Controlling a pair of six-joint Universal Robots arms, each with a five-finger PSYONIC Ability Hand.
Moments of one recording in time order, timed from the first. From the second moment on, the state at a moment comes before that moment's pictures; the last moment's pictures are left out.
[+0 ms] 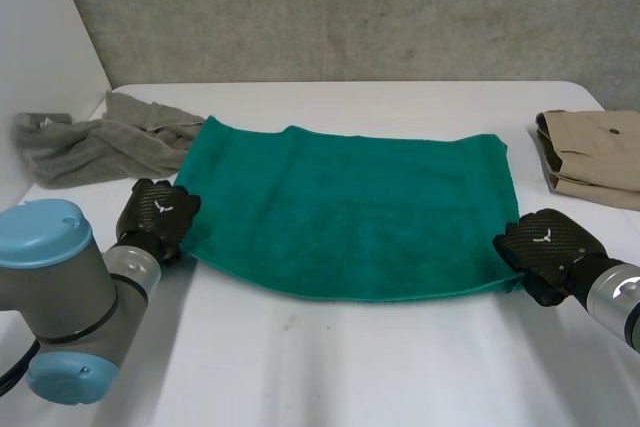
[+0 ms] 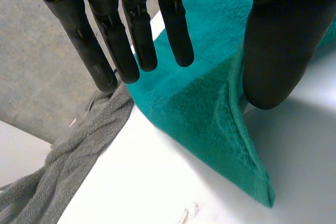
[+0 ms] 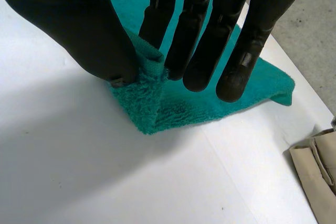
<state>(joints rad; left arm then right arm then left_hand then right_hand) 4.40 -2.00 -1.85 3.62 -1.59 3.76 1.55 -1.34 1.96 -0.08 1.07 2.27 0.68 0.65 0.66 0.65 0.47 0.99 1.18 1.18 1.19 1.00</state>
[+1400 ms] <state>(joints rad) 4.33 -2.30 -1.37 3.52 -1.74 4.11 1.64 -0.96 1.33 -0.03 1.20 2.06 1.15 1.20 1.20 1.20 0.98 0.99 1.18 1.18 1.19 1.00</state>
